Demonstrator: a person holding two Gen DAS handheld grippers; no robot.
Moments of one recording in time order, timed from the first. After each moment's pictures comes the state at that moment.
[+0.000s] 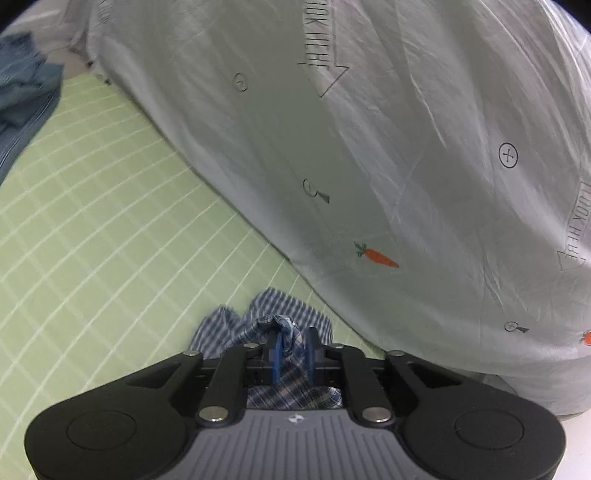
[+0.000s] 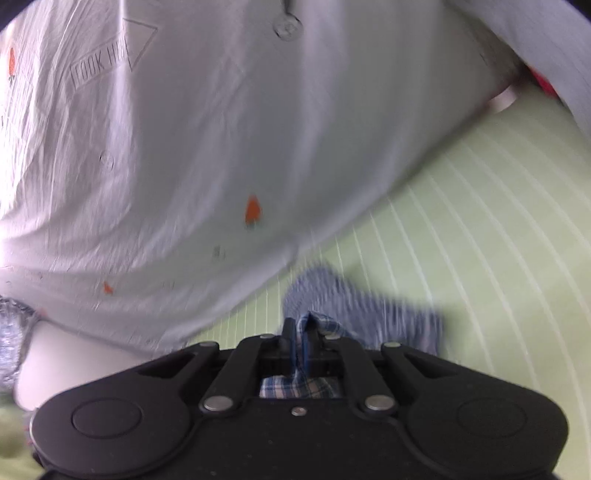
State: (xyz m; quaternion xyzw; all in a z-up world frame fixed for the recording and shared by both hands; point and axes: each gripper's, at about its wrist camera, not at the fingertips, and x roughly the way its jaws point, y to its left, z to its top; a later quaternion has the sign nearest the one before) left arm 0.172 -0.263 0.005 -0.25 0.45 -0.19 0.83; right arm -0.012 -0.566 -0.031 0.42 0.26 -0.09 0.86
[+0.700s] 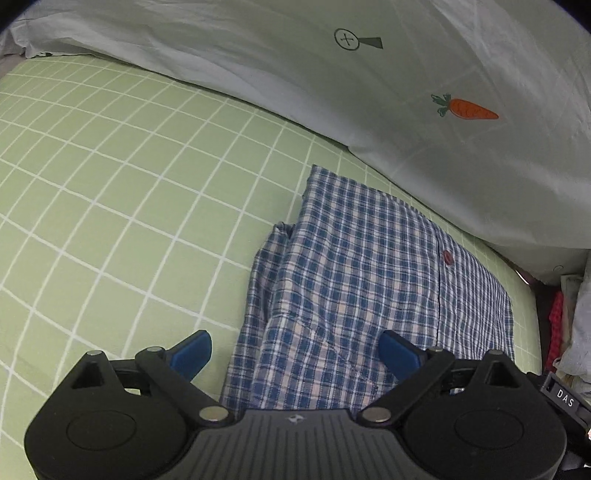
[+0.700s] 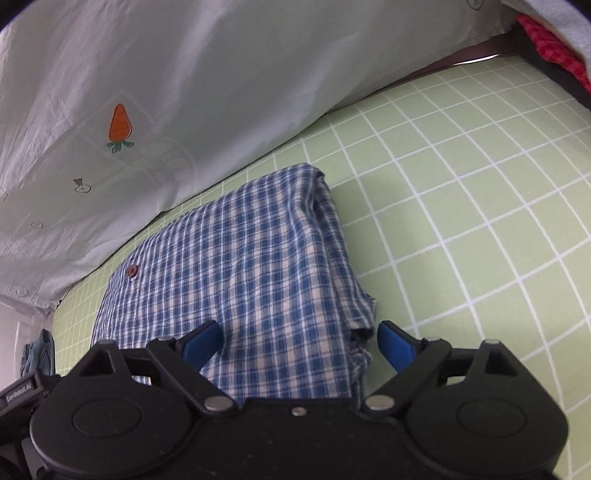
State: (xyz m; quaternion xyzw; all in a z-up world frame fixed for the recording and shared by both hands) left arm 0.184 -0.299 -0.139 -0.09 0.54 -0.23 0.80; right arm 0.032 -0.549 -0.161 0.34 0.40 -0.14 0.84
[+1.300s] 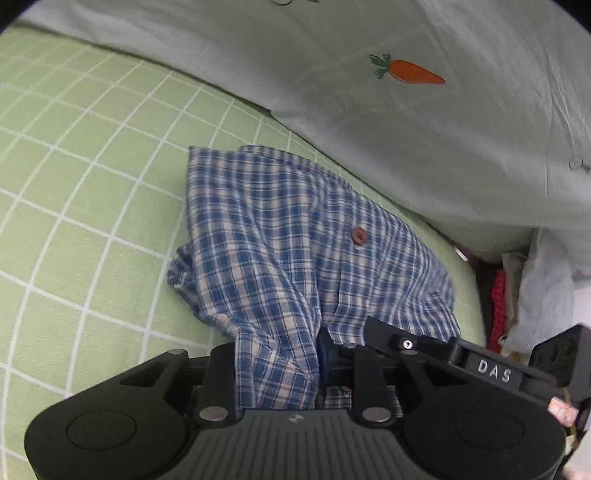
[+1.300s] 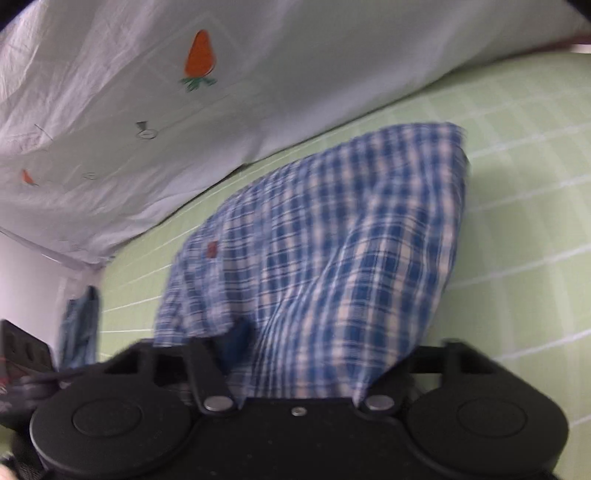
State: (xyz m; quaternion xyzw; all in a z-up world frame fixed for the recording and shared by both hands) left arm 0.175 -0.327 -0.151 -0.12 0.55 -0.33 0.76; right arm 0.079 -0.502 -0.169 0.37 0.41 -0.02 0.83
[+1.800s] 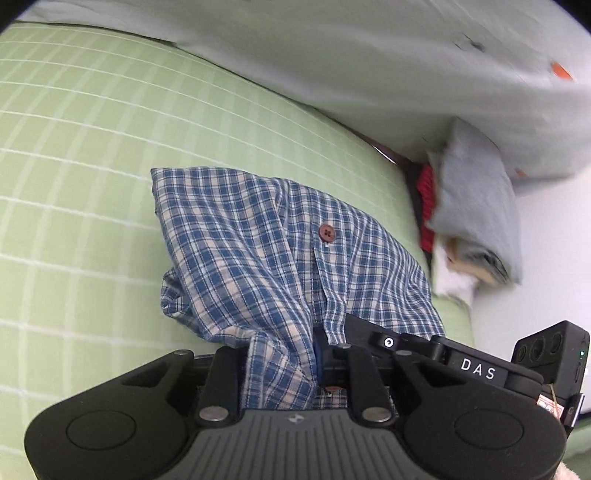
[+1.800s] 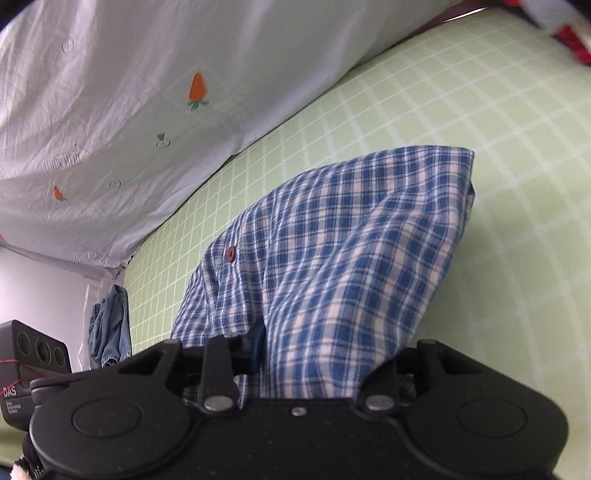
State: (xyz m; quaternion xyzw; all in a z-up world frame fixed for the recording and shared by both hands) left arm 0.013 -0.349 -0.093 -0.09 0.58 -0.42 0.69; right arm -0.131 -0.509 -0.117 0.42 0.38 -0.08 0.82
